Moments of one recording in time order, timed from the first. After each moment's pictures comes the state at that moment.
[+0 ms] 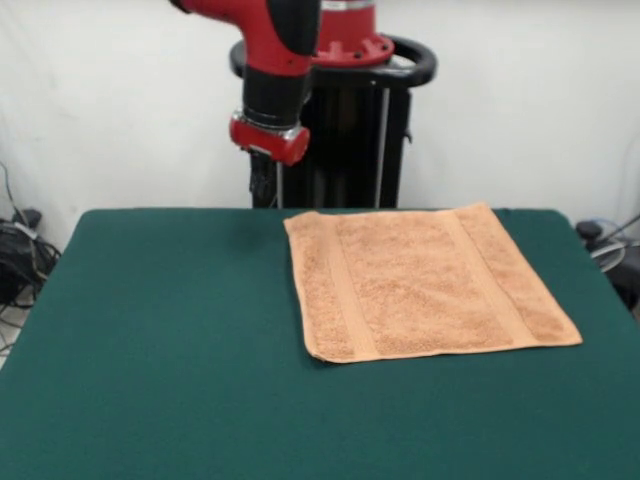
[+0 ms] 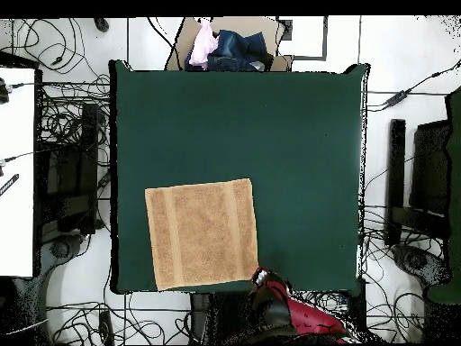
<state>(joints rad) -0.52 -0.56 -0.20 2.24 -0.31 -0.21 1.90</state>
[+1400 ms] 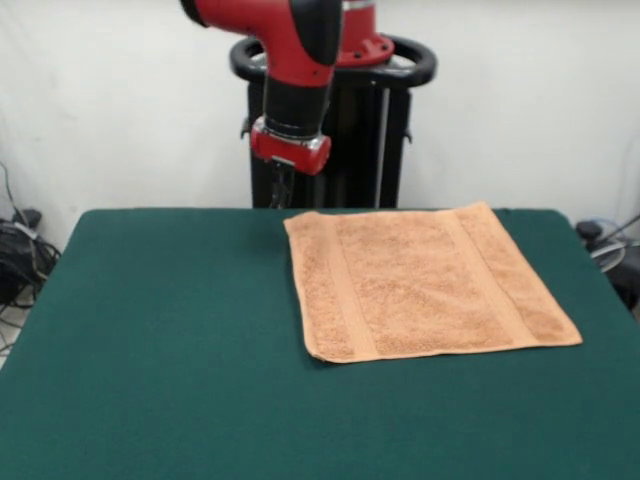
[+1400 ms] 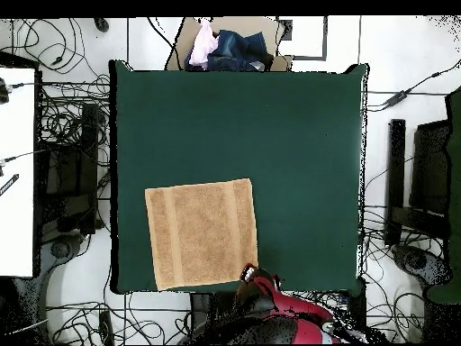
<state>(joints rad) -0.44 -0.52 -0.19 2.23 -0.31 -0.23 1.90</state>
